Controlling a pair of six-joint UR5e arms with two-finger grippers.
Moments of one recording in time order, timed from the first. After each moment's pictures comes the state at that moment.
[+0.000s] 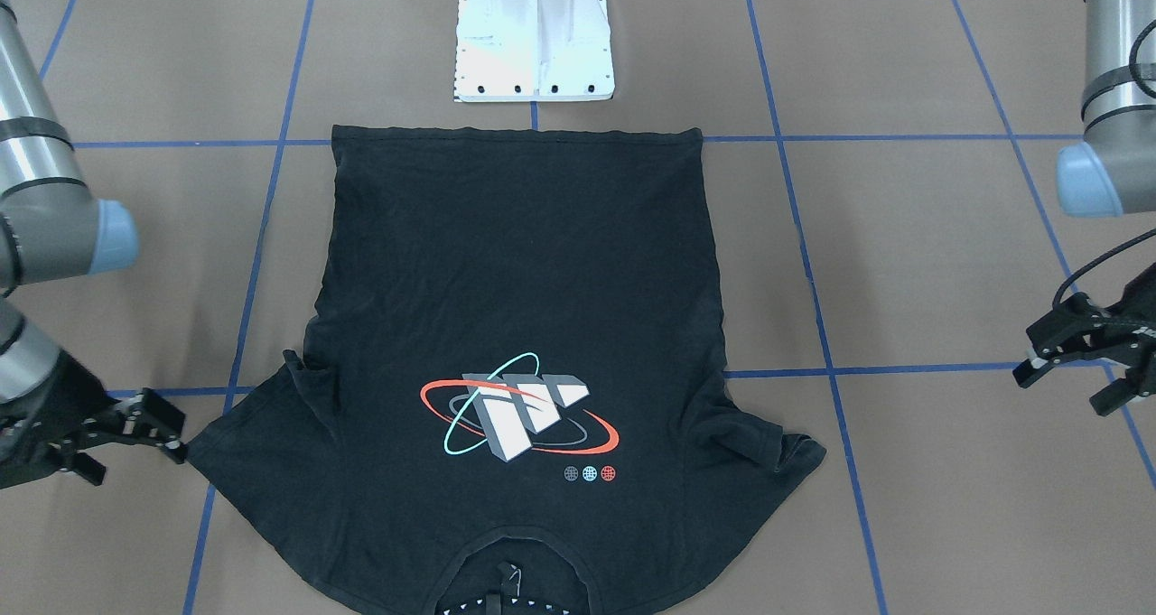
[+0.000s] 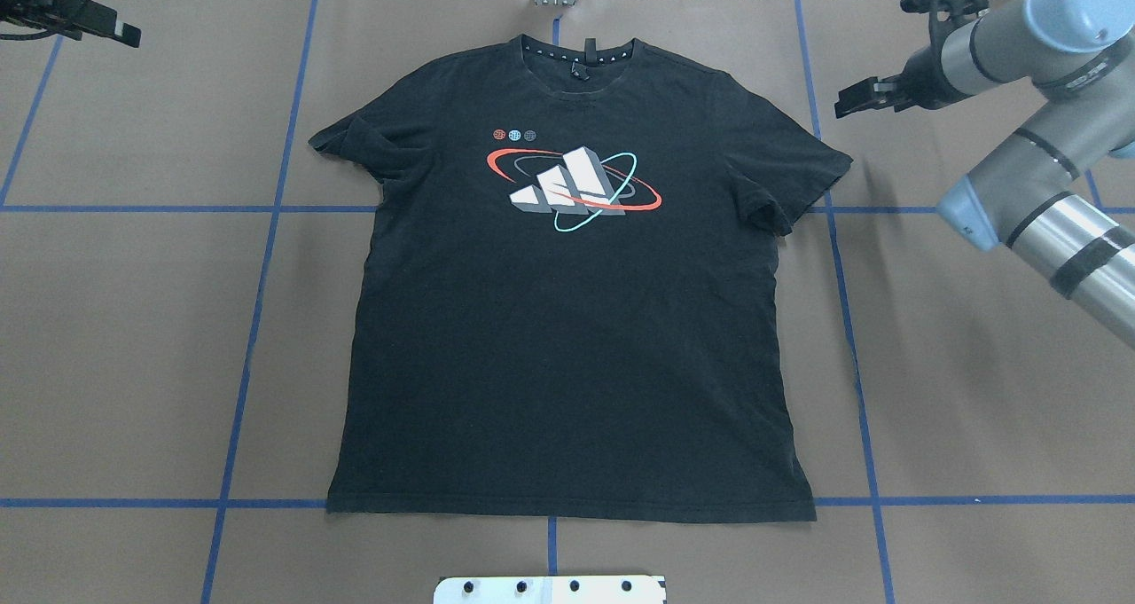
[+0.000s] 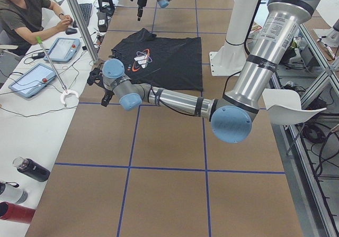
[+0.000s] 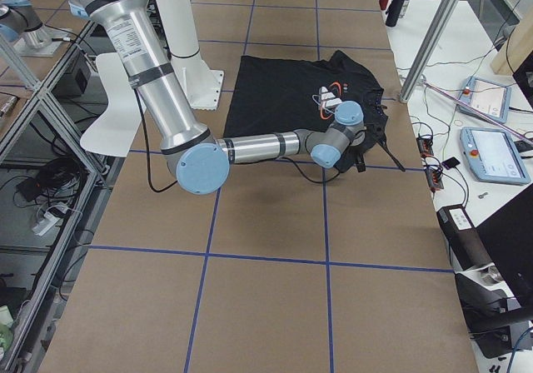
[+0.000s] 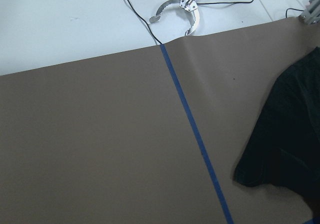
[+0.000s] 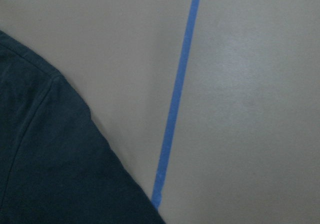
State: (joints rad) left arm -1.27 -1.97 -1.34 -2.40 -2.35 -0.68; right arm 1.03 -1.11 1.20 -0.74 2.07 0.77
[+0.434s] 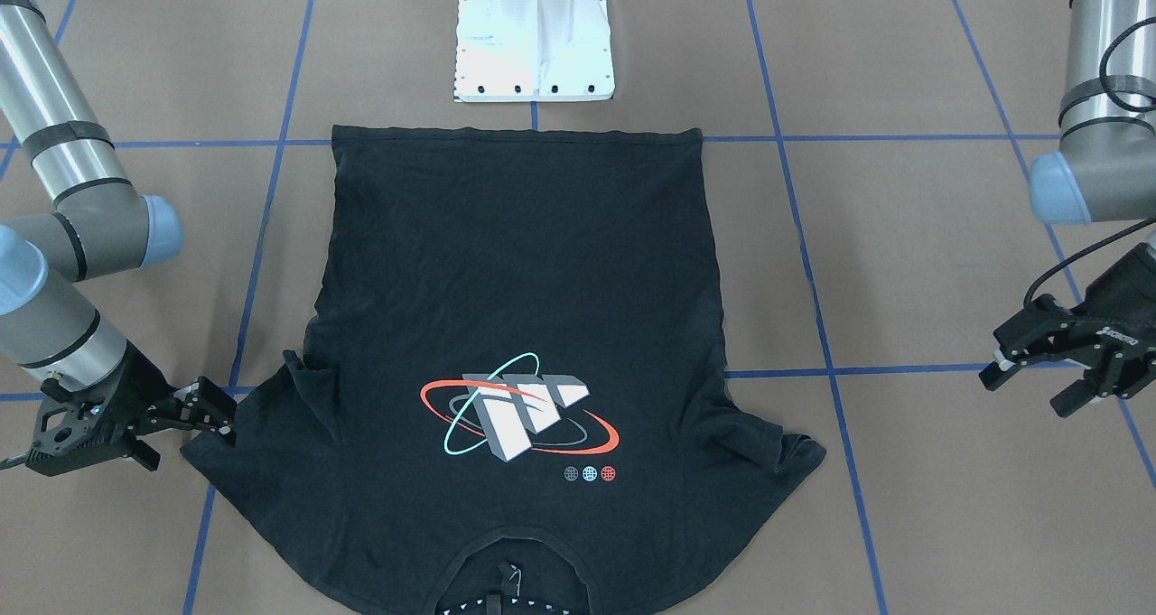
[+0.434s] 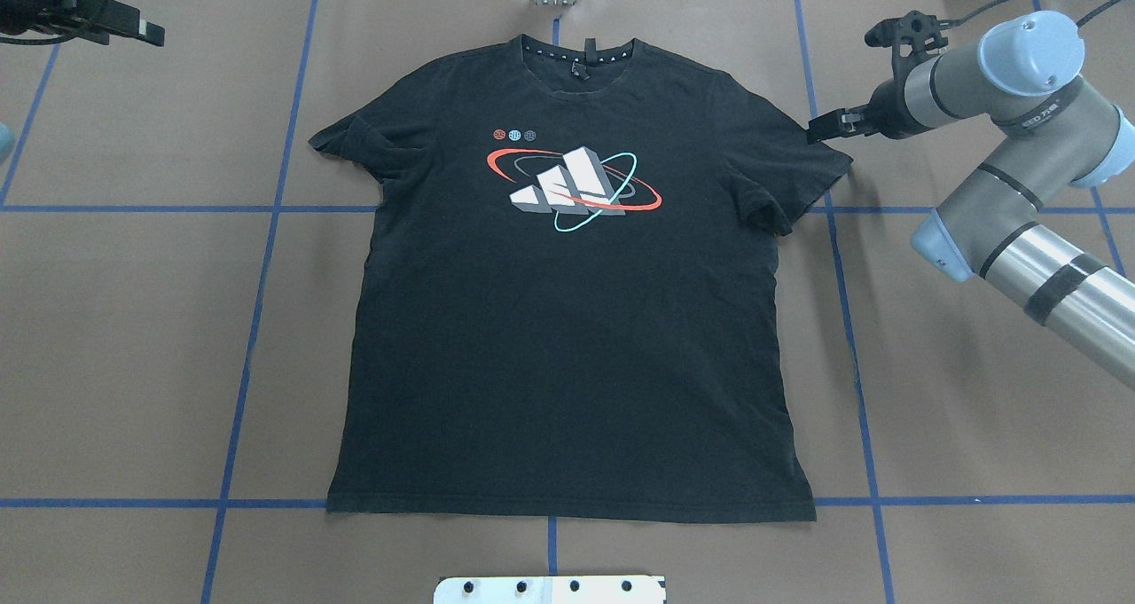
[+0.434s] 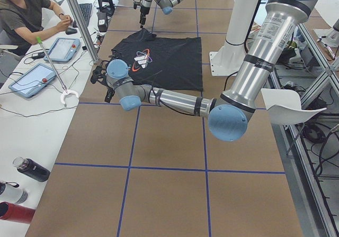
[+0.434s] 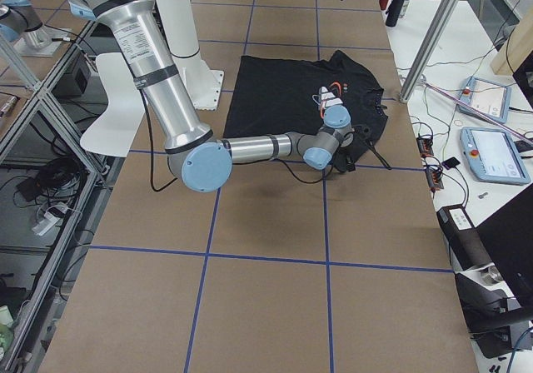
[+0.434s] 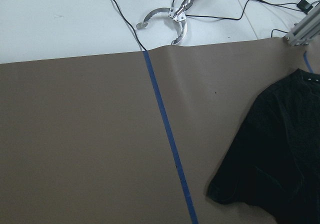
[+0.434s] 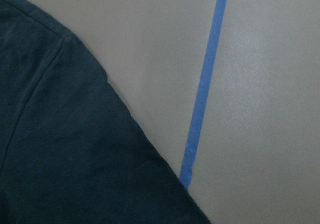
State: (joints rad) left arm -1.24 -1.97 -1.33 -2.50 -2.32 -0.78; right arm 0.97 -1.12 1.17 -0.70 2.03 0.78
